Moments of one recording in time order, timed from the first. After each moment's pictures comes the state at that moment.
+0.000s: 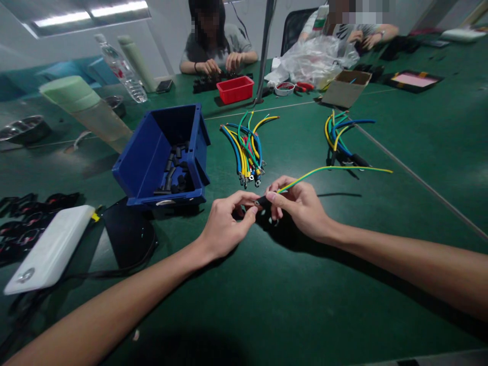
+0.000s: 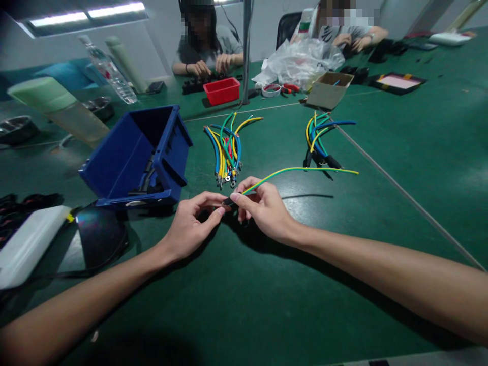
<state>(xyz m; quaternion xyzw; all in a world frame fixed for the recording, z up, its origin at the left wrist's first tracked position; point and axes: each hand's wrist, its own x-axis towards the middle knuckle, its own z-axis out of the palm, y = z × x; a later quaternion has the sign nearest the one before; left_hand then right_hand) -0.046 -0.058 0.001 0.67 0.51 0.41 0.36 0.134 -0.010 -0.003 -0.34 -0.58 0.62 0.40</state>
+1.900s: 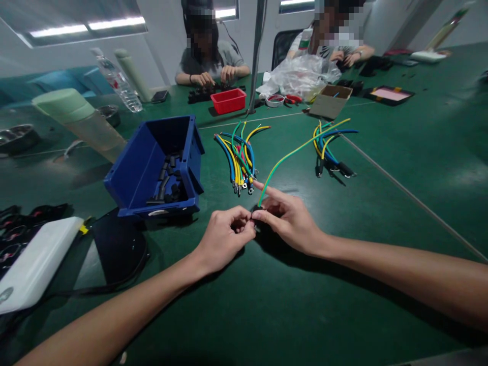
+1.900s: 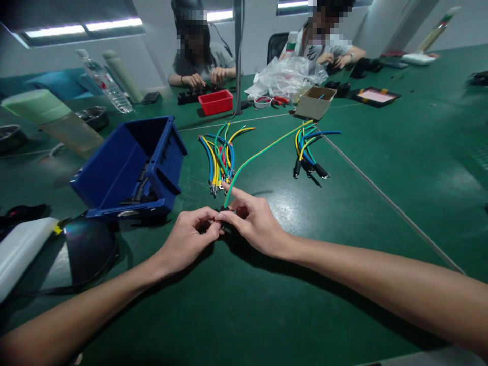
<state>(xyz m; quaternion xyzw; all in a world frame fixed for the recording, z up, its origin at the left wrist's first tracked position) -0.041 -0.062 0.002 0.65 0.53 0.34 0.43 0.136 -0.018 -0.001 -0.36 -0.69 0.50 0.37</state>
